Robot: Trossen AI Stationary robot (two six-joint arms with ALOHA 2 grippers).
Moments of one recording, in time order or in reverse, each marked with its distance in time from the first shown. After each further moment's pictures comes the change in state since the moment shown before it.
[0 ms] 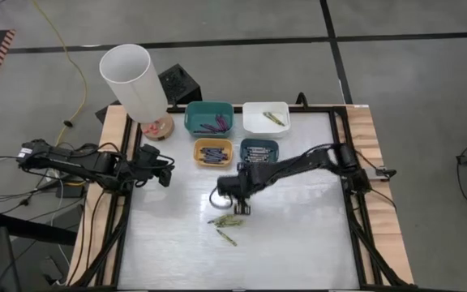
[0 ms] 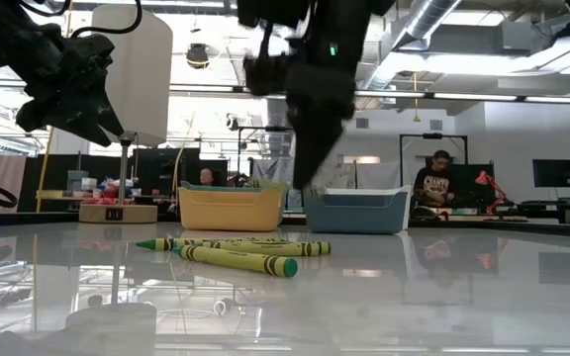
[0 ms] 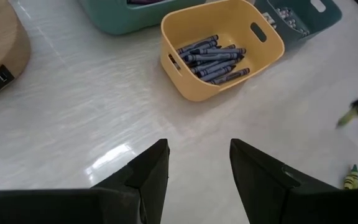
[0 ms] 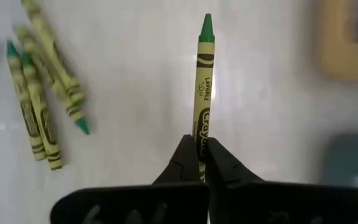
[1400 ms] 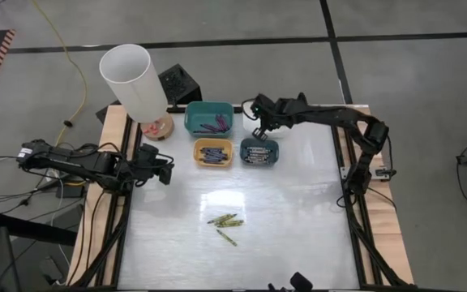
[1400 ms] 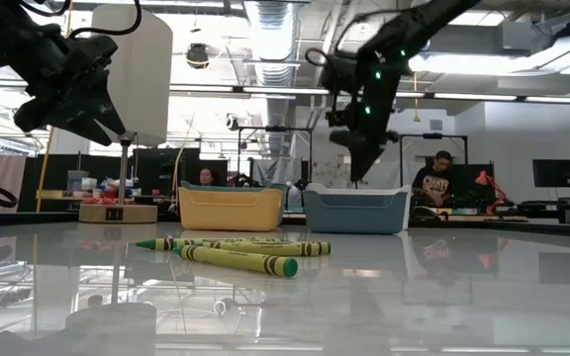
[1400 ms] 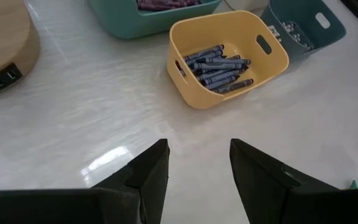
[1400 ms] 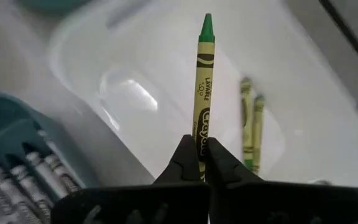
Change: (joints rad) left arm 0.000 0.000 0.000 0.001 -0.032 -0.050; right arm -0.654 -0.277 -0.320 0.214 0.121 -0.090
